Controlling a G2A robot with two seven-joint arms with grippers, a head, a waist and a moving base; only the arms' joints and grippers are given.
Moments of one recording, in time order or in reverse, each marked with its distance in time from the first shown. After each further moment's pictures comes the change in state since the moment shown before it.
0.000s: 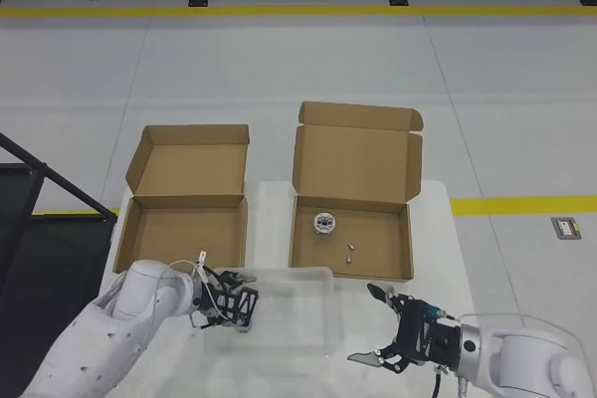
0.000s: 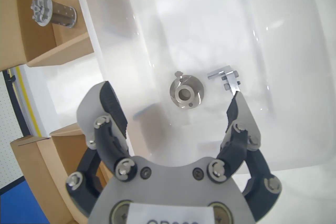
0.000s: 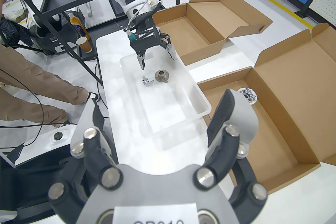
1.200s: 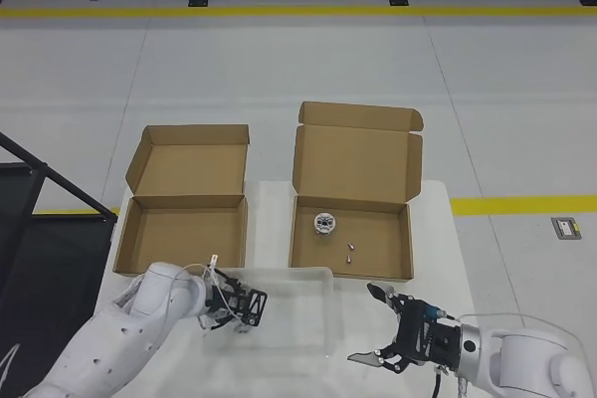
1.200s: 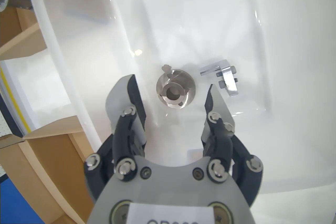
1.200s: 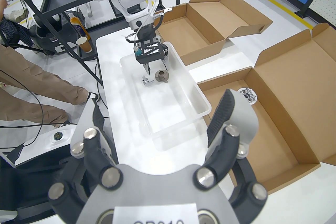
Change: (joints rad) left arm -0.077 -0.022 0.145 0.056 -0.174 0.000 -0.265; right arm 0.000 0.000 0.000 0.000 0.000 0.000 0.000
